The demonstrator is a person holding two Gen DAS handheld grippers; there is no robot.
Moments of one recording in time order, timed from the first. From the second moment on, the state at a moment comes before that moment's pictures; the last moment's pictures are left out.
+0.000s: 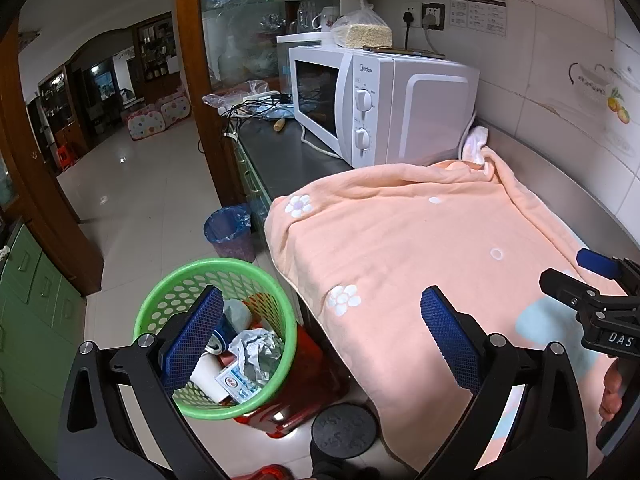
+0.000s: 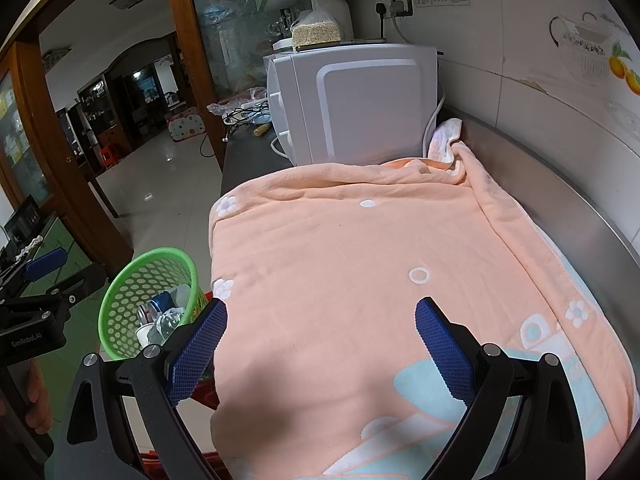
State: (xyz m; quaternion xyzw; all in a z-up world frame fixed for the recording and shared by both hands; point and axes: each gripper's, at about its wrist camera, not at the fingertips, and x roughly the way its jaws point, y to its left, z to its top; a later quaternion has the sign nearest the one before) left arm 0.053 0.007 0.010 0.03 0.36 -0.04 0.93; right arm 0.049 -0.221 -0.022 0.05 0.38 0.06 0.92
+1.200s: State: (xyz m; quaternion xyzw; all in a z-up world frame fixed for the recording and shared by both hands) left arm 0.052 0.016 0.019 0.02 0.35 -0.01 0.94; right arm 0.044 -0.212 -0.010 0.04 0.36 0.08 0.93
